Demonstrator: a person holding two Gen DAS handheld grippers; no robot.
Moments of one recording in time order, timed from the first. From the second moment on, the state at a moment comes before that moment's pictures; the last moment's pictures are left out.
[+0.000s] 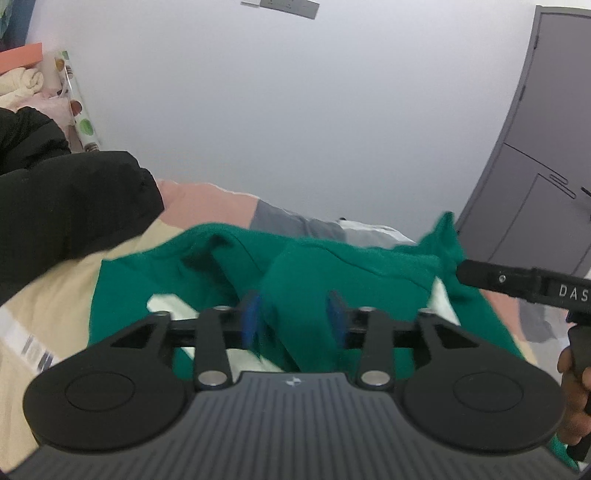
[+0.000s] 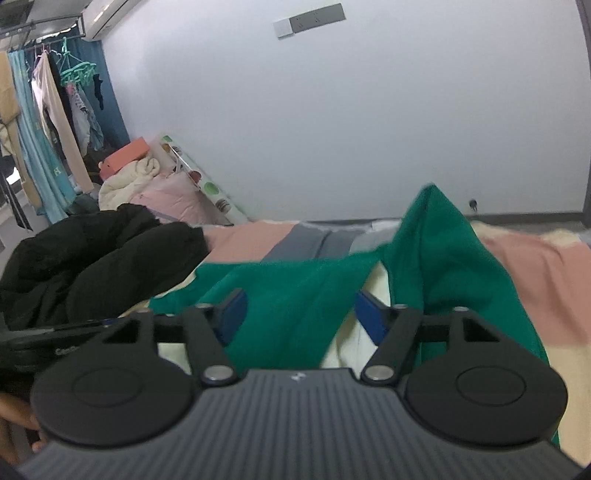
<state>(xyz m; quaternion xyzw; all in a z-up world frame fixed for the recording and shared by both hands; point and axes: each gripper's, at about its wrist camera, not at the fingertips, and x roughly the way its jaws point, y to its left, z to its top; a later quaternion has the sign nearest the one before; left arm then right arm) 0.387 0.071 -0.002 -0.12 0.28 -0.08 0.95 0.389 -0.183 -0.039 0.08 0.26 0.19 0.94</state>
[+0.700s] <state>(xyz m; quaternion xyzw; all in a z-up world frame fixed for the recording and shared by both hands) 0.459 0.067 -0.020 -0.11 0.29 -0.18 0.93 0.484 -0.144 -0.075 -0.02 0.34 0.23 0.91</state>
